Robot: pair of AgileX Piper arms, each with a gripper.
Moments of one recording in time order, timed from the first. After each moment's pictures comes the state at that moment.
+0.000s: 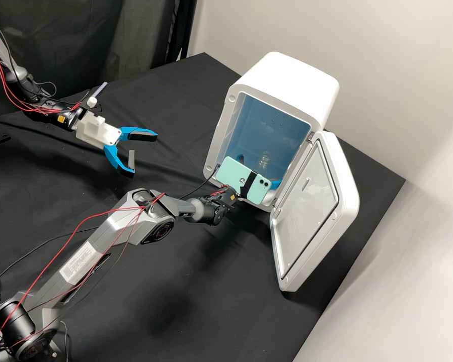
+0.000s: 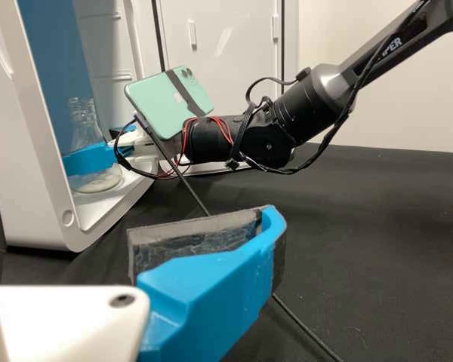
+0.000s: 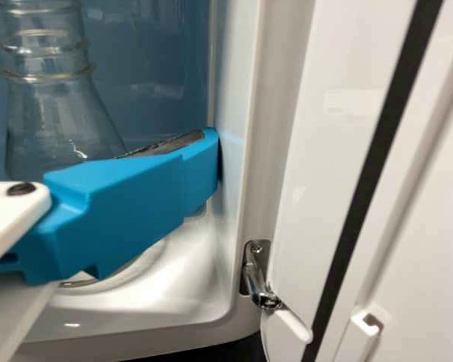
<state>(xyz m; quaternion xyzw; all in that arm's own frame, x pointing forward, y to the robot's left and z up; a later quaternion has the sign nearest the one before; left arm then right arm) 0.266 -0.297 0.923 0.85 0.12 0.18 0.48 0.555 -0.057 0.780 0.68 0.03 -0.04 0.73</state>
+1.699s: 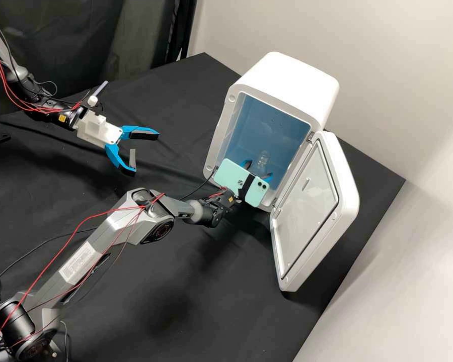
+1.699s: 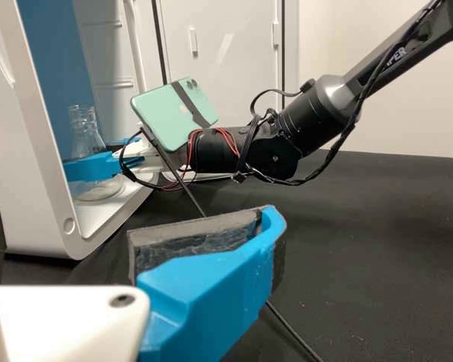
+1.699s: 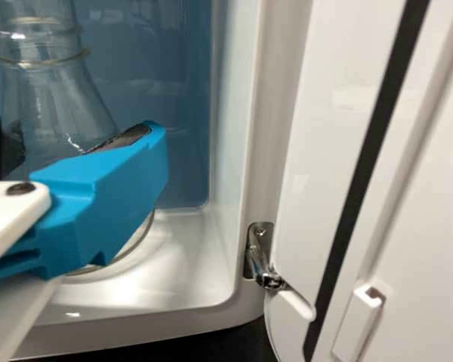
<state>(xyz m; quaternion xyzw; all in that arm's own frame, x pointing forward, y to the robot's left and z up) 0.268 -0.298 0.926 0.85 0.11 0.18 0.48 0.549 -0.060 0.773 0.69 0.04 -0.04 0.73</state>
